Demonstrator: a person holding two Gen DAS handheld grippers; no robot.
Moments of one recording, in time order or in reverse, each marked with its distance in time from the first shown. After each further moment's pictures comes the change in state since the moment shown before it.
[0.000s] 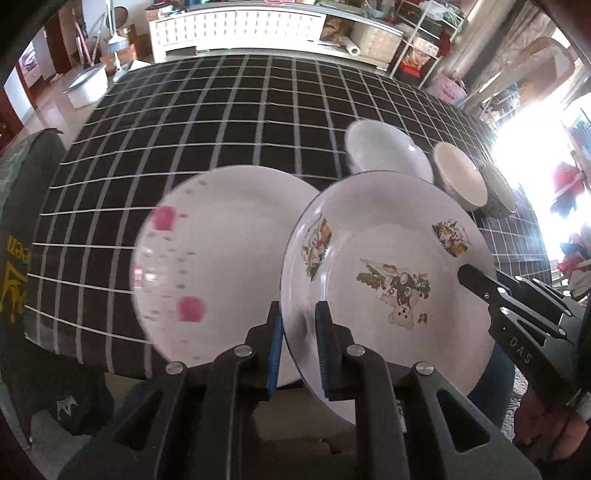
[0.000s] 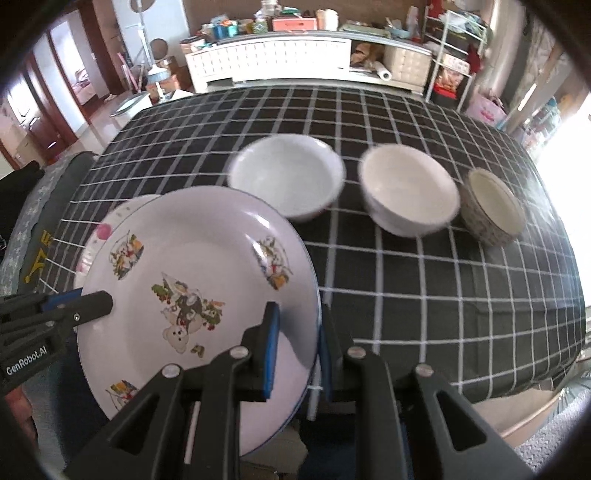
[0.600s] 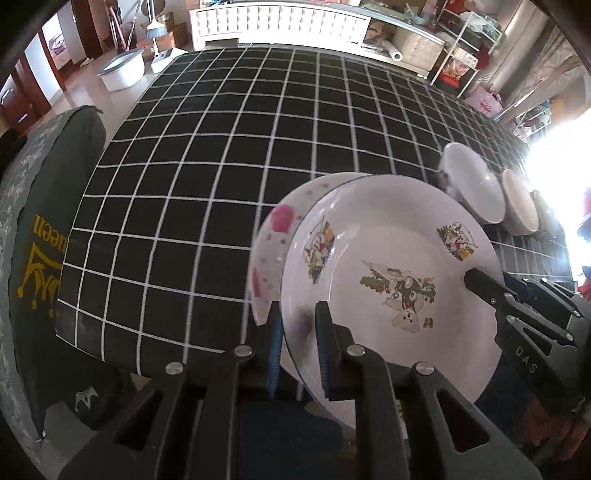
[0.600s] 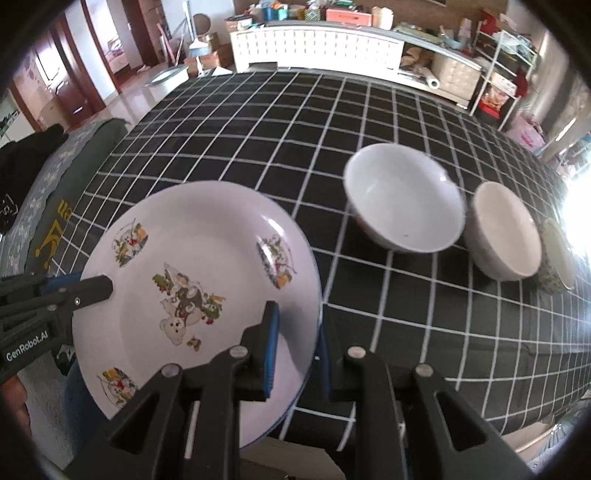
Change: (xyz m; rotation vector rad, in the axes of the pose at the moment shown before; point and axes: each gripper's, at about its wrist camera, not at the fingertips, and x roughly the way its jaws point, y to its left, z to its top) left arm 0.003 0.091 0.005 -0.085 0.015 0.091; right arm 0.042 0.082 0.023 -0.125 0.055 0.057
